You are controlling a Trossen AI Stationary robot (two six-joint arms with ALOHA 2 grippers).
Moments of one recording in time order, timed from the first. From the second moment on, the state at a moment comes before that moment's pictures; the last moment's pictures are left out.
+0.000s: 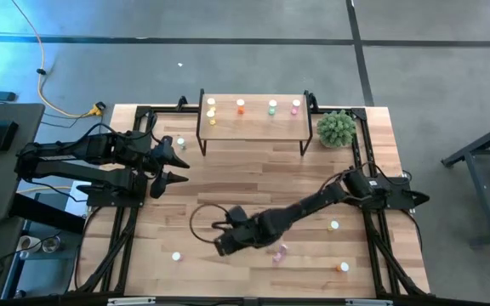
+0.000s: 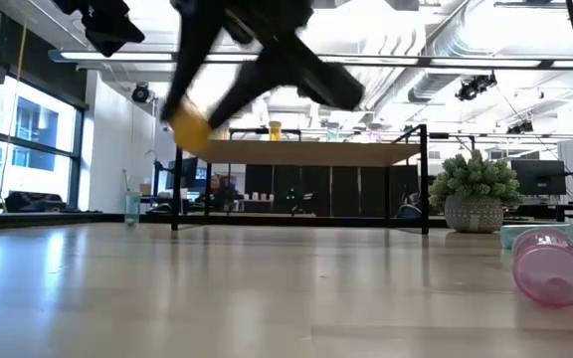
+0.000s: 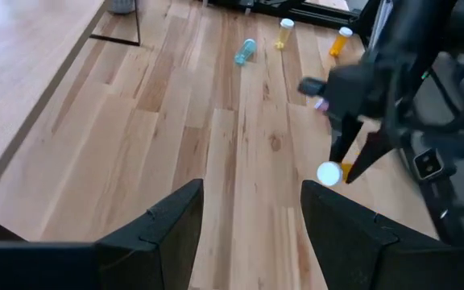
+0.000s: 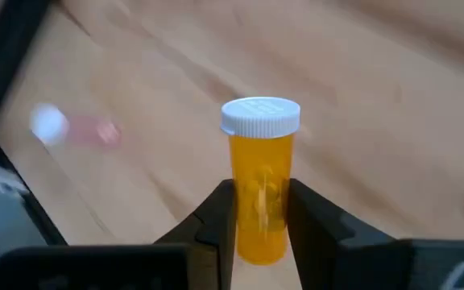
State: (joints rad) left arm 0.15 0.72 0.83 -0.70 0.09 -0.15; right arm 0.40 2.24 1.91 -0.68 0.30 1.30
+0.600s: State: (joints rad) left arm 0.15 0.72 0.83 -0.59 0.17 -0.13; right arm 0.35 2.23 2.36 -0.99 0.58 0.94
